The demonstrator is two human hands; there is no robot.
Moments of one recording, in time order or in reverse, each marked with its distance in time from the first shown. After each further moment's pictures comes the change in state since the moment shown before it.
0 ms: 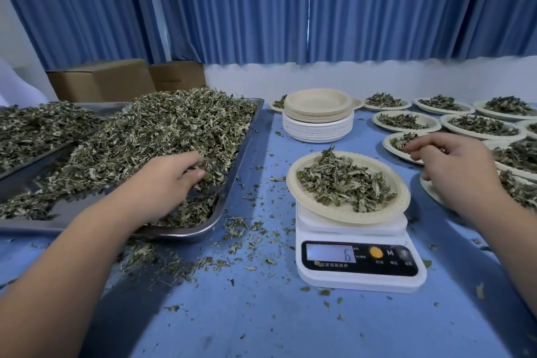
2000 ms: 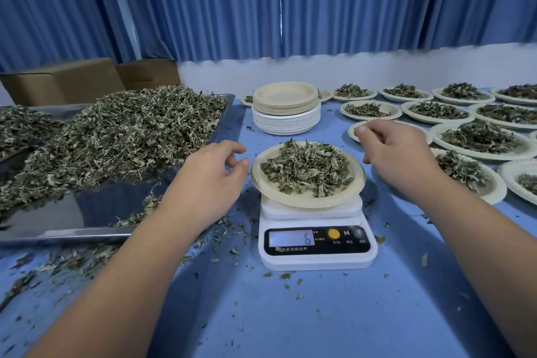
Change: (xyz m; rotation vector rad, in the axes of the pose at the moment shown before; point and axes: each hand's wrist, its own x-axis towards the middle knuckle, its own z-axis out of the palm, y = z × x) left_hand 0.002 0.094 0.053 -0.194 0.184 0.103; right_hand -0.010 -0.016 0.000 -0.262 -0.107 -0.177
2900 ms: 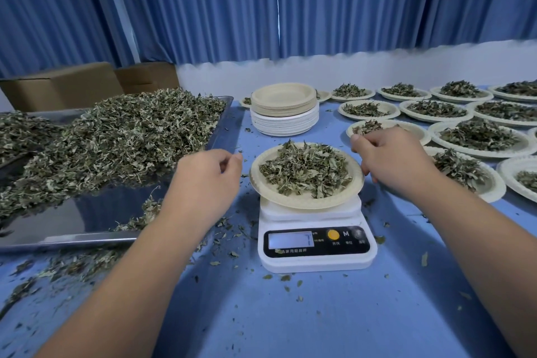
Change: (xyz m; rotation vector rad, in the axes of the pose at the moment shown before) left_hand -0.004 0.008 0.003 0.067 0.117 -0.108; right_hand -0.002 0.001 0.000 -0.042 -0.093 0.093
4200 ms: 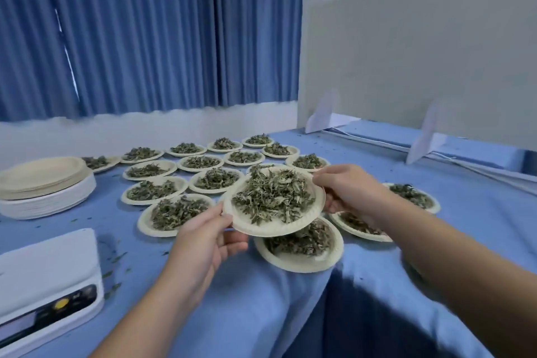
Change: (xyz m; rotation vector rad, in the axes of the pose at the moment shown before) left_hand -0.127 0.273 0.064 -1.486 -0.823 -0.295; right_hand -0.170 0.088 -0.289 0.389 0.220 0.519
